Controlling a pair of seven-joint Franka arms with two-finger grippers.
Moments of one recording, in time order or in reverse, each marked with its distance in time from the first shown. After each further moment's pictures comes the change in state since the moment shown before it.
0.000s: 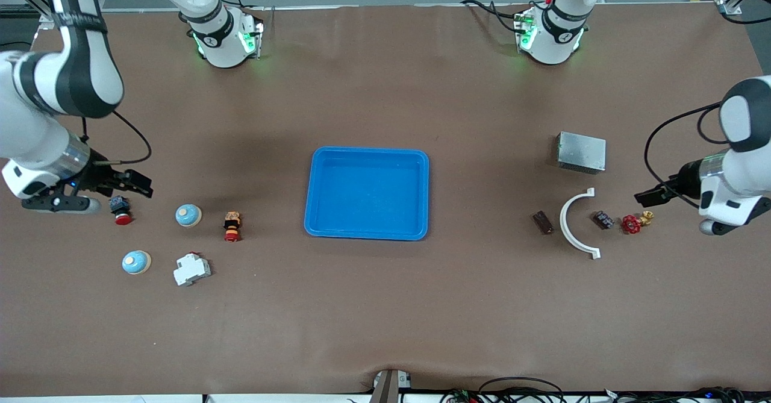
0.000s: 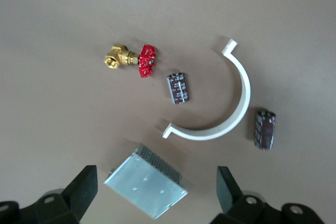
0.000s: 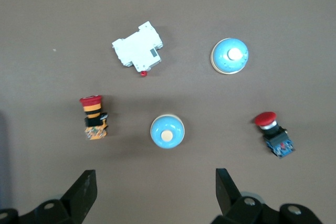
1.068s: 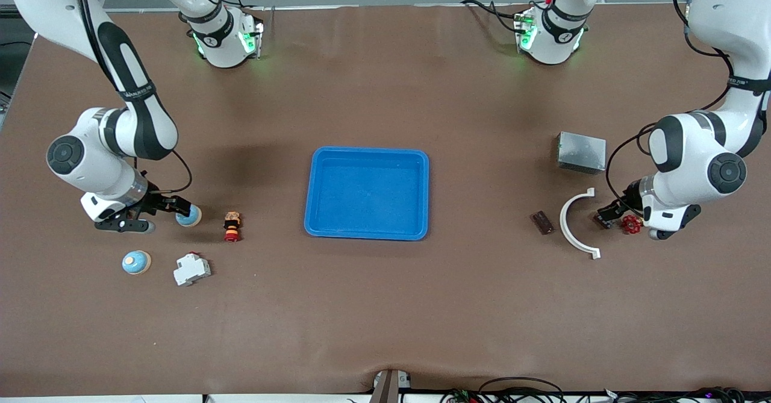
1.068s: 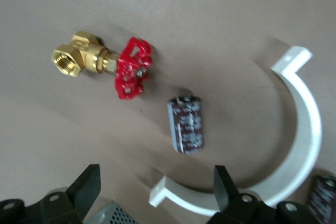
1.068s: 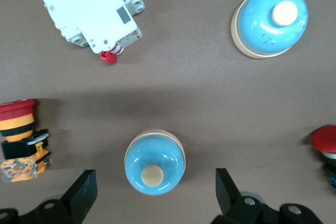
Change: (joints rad) left arm 0.018 0.135 0.001 -0.235 0.044 0.426 -0.093; right arm -0.001 0.232 -0.003 -0.138 0.000 0.361 0.000
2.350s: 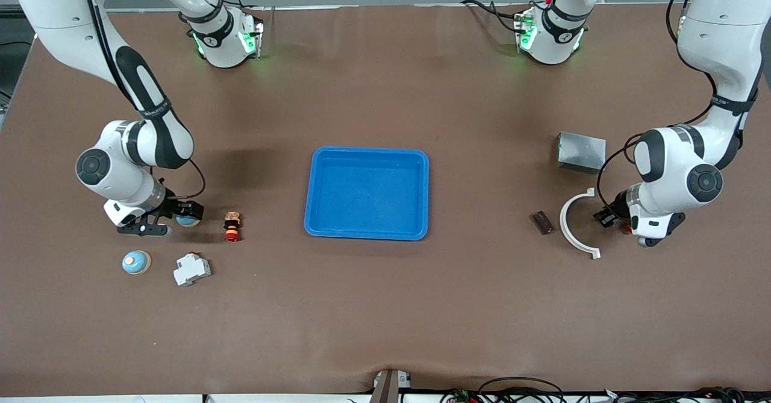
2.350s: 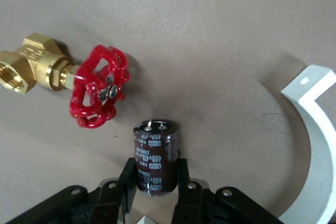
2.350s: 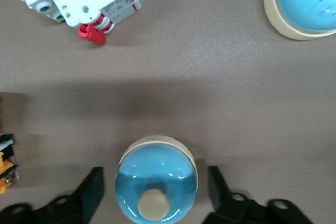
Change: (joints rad) left arm -0.004 0.094 -0.006 0.018 0.003 0.101 -0.049; right arm 0.004 0.099 0.010 -0.002 0.002 0.085 0.000
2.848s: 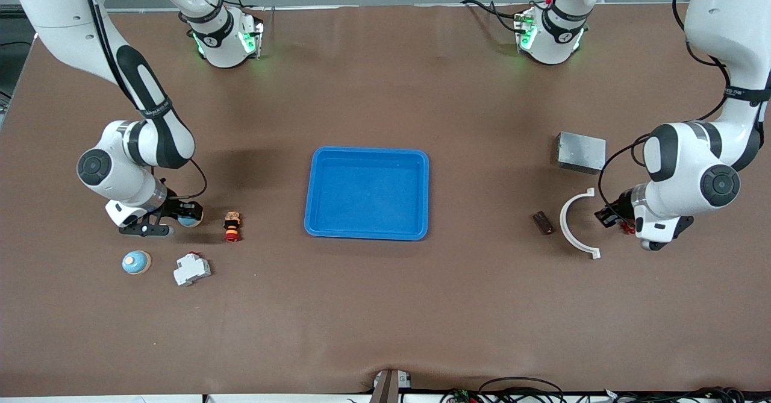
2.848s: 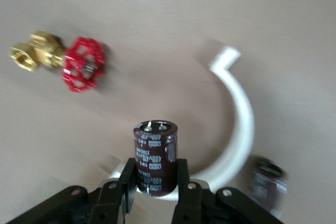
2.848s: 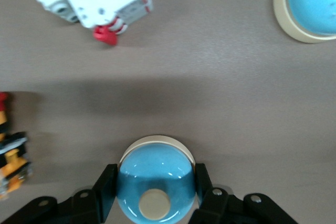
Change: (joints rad) left arm -0.001 -0.077 -0.093 0.096 0.000 -0.198 -0.056; right arm 0.006 -0.015 0.009 0.016 0.000 -0.050 0.002
